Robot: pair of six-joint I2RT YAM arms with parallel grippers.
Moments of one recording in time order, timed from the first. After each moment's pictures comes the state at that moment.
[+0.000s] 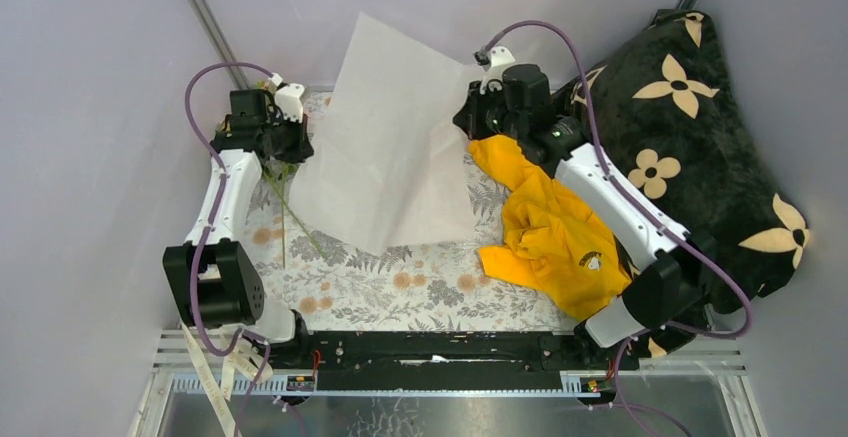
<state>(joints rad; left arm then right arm) 0.12 1.47 1.30 -0.60 0.44 0.26 0.55 1.57 1.52 -0.34 -0.14 0.26</state>
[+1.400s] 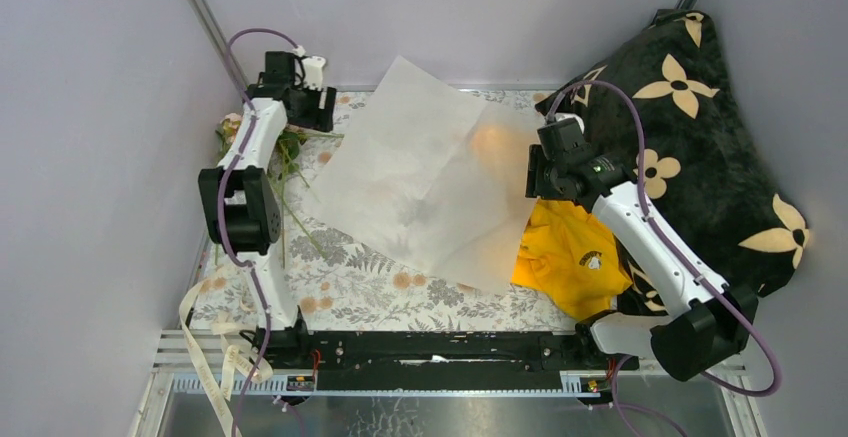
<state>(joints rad) 0.05 1.99 1.78 -0.66 0.23 0.25 0.42 1.25 1.18 -0.88 0.24 0.41</state>
